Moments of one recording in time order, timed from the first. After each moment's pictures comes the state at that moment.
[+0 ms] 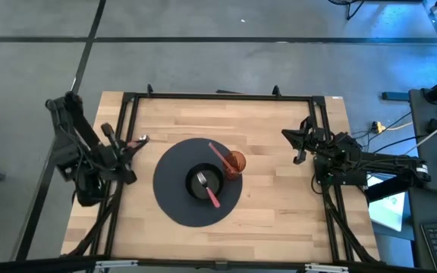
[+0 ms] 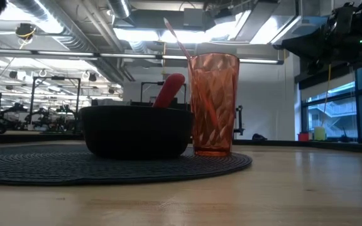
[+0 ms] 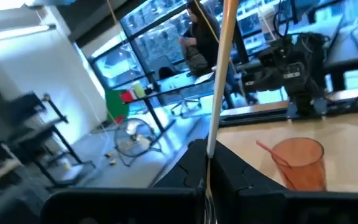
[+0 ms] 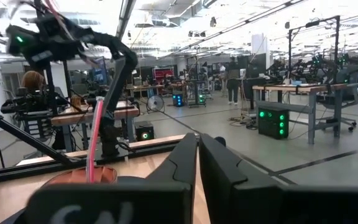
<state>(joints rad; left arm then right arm) -1.03 1.01 1.18 -1.41 -1.57 -0.88 -0.20 0.27 0.01 0.48 0.14 0.04</state>
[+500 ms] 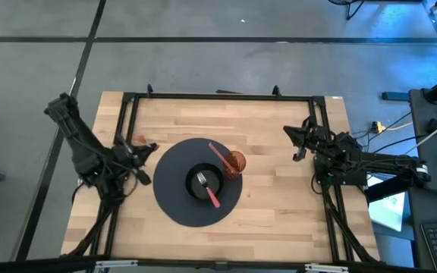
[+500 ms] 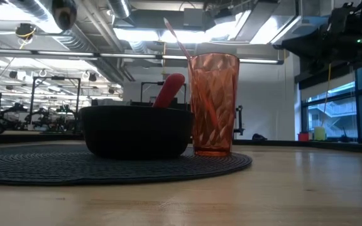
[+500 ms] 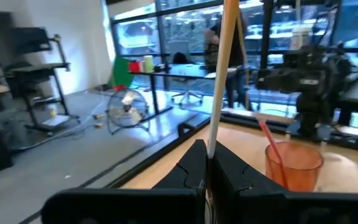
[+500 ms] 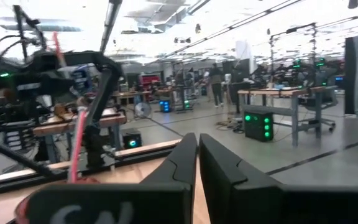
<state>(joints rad) -0.92 0.94 0.85 -1.11 -1.57 -1.18 -0.20 0.27 0.01 0.50 0.20 0.04</state>
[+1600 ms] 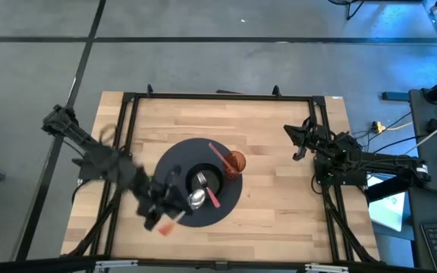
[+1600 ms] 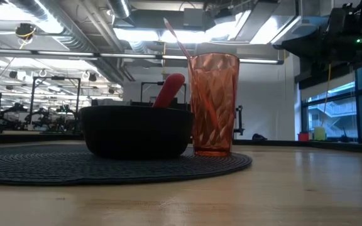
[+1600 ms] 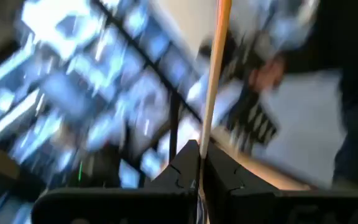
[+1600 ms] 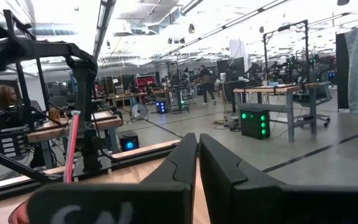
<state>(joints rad) -0.62 1.24 1.13 0.02 -0.26 0.63 -0.20 0.27 0.01 0.50 0.23 0.07</state>
